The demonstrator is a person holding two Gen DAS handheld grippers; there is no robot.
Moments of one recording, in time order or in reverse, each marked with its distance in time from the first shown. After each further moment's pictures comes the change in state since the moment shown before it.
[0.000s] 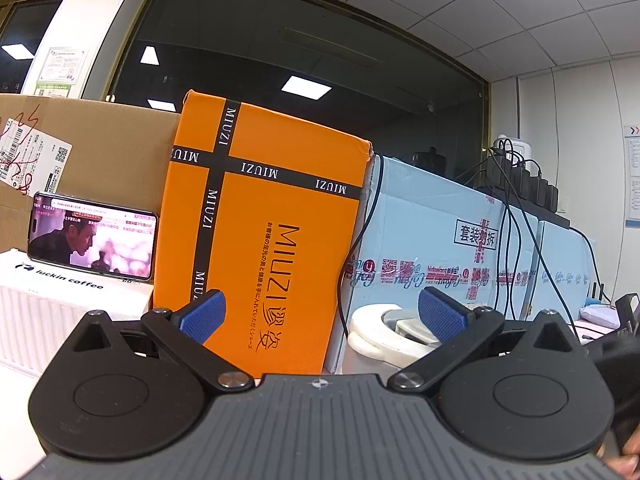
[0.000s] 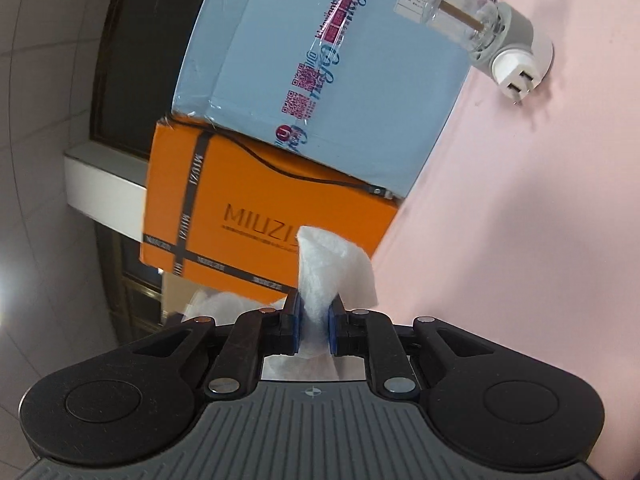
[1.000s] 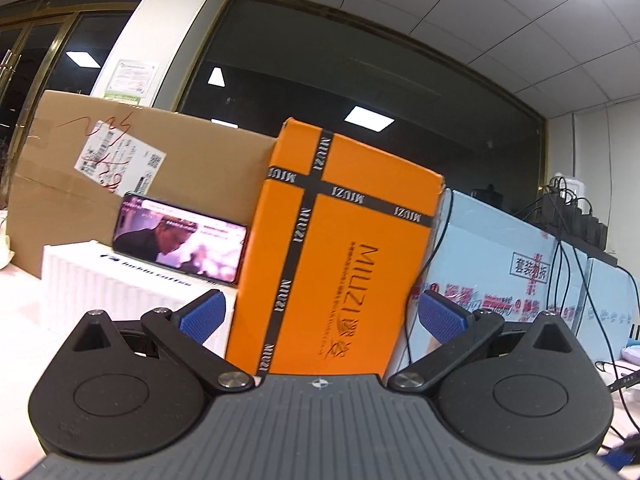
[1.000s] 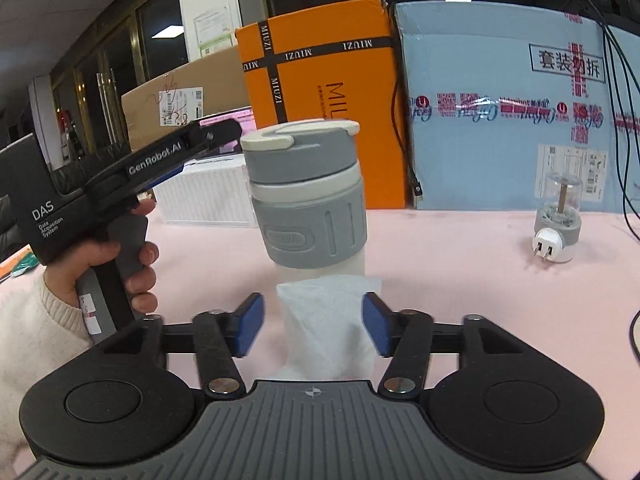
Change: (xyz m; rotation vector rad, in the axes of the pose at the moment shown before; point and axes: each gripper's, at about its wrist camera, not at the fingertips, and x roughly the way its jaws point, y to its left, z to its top) left arm -0.043 0.027 -0.010 -0.072 -0.093 0.192; right arm -0.041 0.087 -0.086 -0.977 0.211 -0.275
